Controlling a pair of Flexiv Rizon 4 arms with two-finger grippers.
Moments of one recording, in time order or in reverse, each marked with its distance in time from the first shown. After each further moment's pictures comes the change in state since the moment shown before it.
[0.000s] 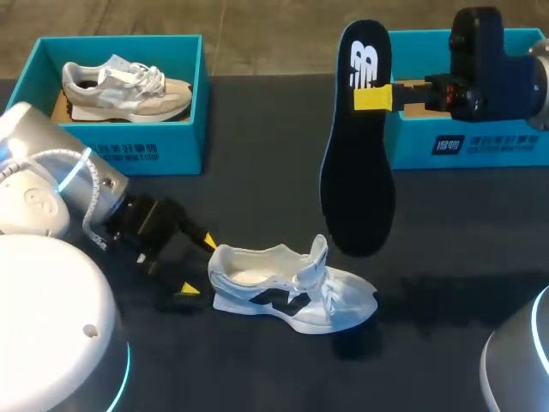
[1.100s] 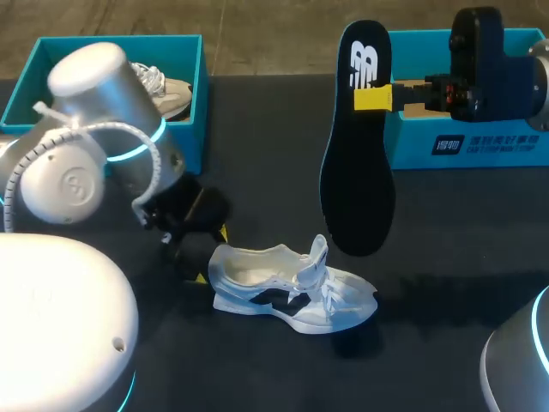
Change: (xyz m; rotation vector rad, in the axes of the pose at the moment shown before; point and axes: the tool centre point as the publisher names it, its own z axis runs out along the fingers) left arm -0.009 -0.032 -0.014 -0.452 0.016 0.037; right arm 0.000 0.000 0.000 0.000 0.000 0.000
